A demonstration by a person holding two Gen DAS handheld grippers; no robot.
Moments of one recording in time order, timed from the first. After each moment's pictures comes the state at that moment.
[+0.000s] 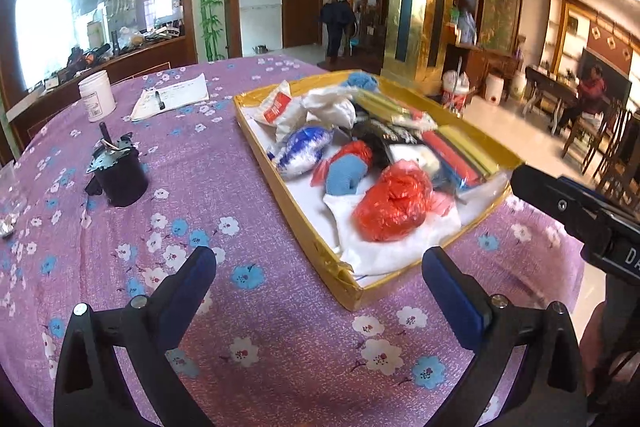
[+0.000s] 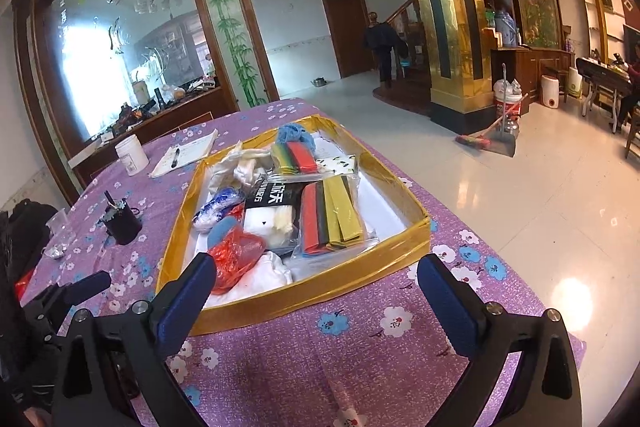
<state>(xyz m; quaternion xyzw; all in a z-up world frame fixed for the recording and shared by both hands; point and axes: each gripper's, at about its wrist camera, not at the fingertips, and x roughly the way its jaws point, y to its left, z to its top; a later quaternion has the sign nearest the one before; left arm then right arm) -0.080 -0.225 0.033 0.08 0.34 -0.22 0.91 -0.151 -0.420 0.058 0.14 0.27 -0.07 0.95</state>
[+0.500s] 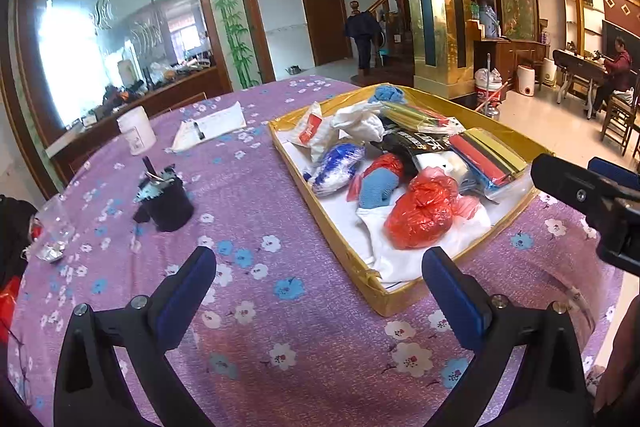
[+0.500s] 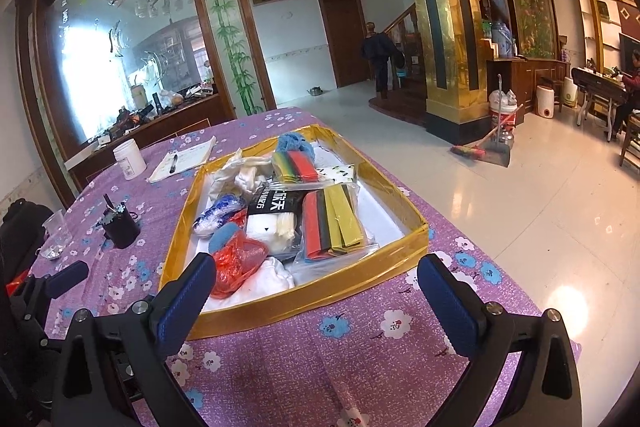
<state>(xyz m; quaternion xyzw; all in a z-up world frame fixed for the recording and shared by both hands) -0.096 -0.232 0.042 0.14 0.28 -0.15 0.94 -0.157 -0.415 0.062 0.13 0.25 -0.09 0.96</state>
